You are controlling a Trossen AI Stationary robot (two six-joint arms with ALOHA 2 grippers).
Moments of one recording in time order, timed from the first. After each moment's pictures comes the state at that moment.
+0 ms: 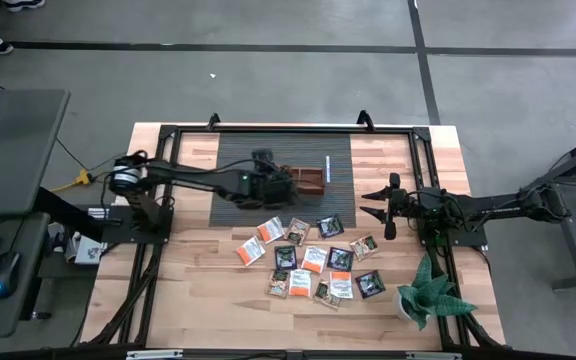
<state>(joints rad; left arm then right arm) 0.01 1.77 1.38 -0.71 -0.85 0.13 -0.01 0.37 0.01 0.18 0.19 0.03</state>
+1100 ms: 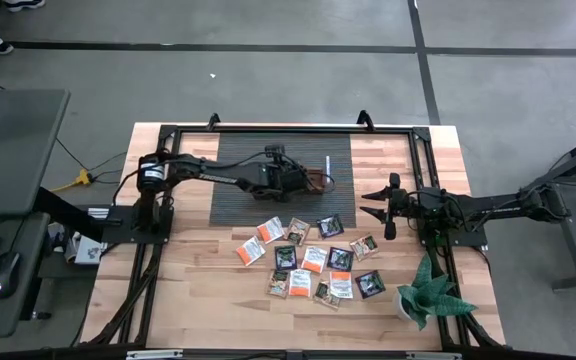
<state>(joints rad) 0.11 1.95 1.45 -0.60 -0.80 0.22 -0.01 0.37 0.01 0.18 0.19 0.03</state>
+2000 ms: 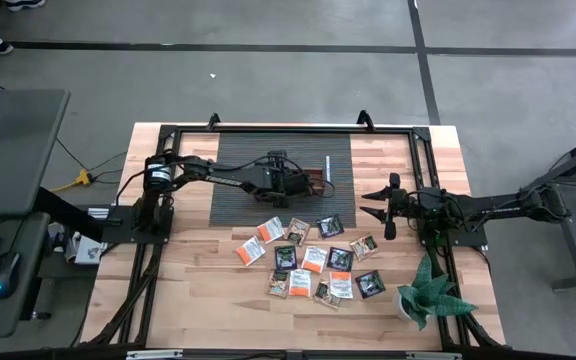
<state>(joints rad) 0.11 2.00 1.45 -0.61 -0.72 0.22 -0.01 0.37 0.01 0.18 0.19 0.03</state>
